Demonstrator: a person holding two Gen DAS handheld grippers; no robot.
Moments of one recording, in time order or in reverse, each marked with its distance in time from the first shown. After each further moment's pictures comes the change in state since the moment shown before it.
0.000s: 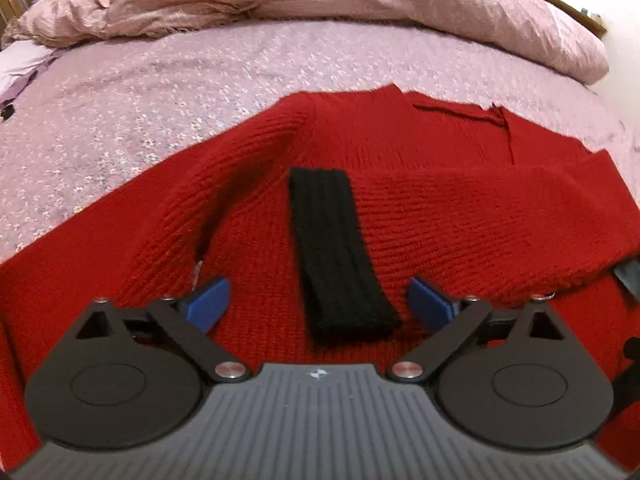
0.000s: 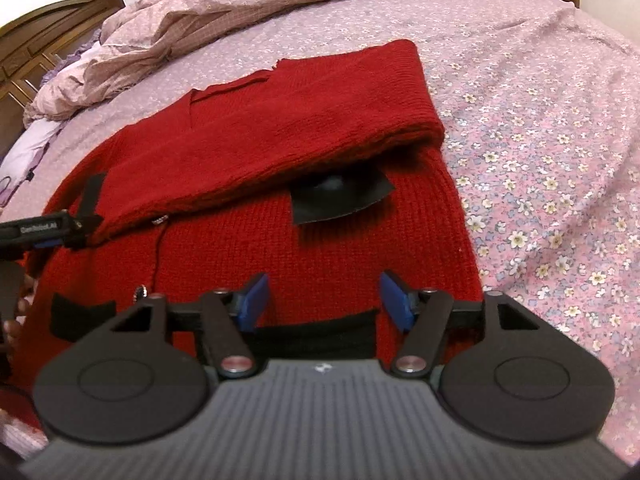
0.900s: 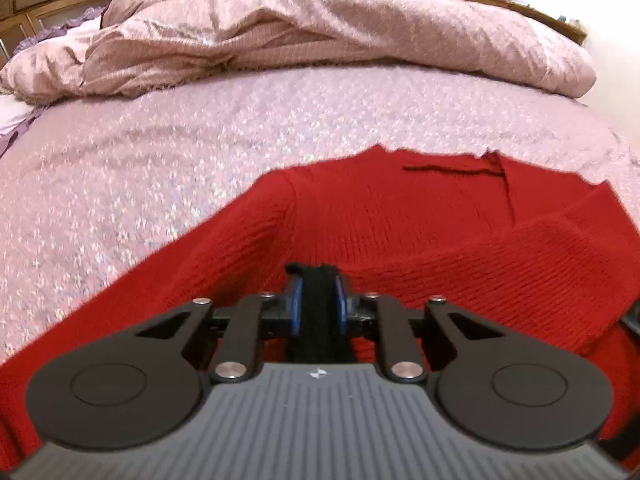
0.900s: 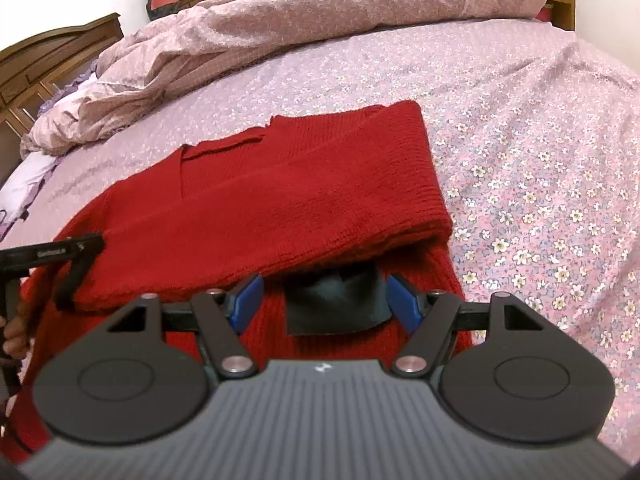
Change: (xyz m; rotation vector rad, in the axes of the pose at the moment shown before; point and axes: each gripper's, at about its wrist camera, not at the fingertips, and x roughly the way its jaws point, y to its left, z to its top) left arm 0.013 -0.008 0.049 0.072 -0.141 -0.021; right arm 0.012 -0.001 0.045 0.009 -0.104 -0.010
